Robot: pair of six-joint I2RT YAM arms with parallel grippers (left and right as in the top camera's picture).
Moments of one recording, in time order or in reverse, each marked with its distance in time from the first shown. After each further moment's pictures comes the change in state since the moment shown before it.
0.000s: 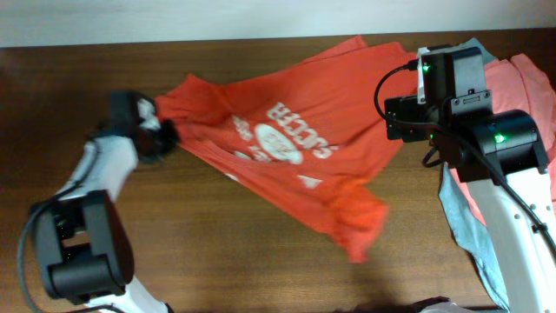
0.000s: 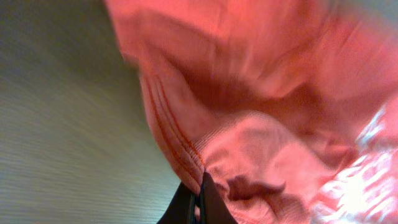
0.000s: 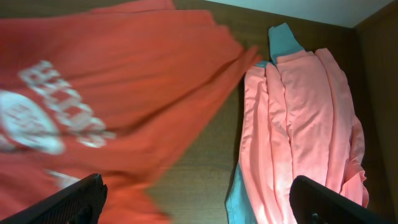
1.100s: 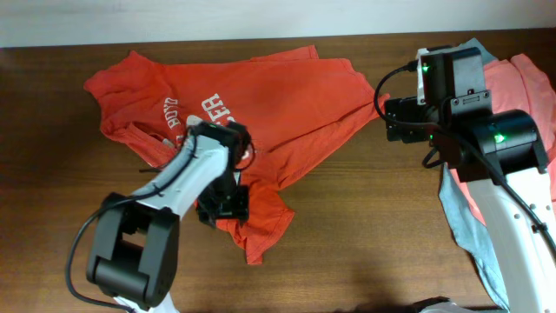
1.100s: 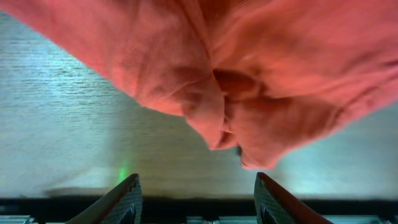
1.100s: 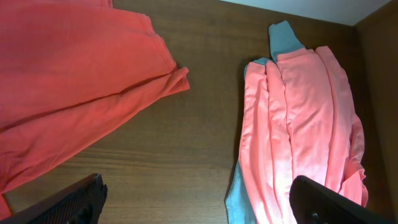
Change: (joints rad) left arm -0.572 -0.004 0.043 -0.863 -0.201 -0.034; right arm 0.000 0.000 0.000 -0.008 0.000 0.000
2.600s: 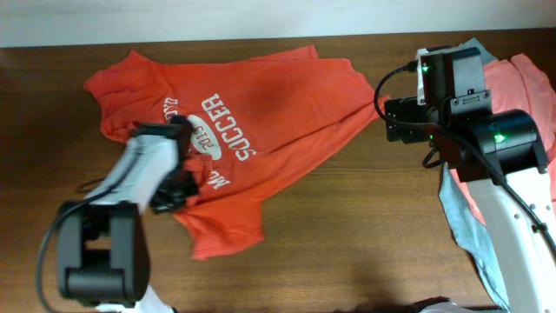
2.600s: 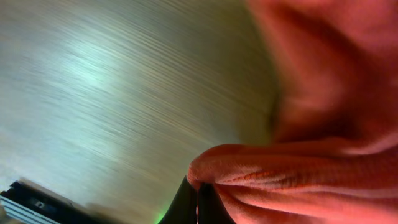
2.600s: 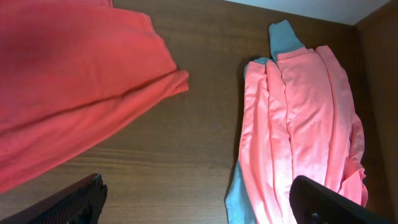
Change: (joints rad) left arm 0.357 -0.049 -0.071 0.143 -0.284 -0.125; right arm 0.000 0.000 0.000 -0.002 0.000 0.000
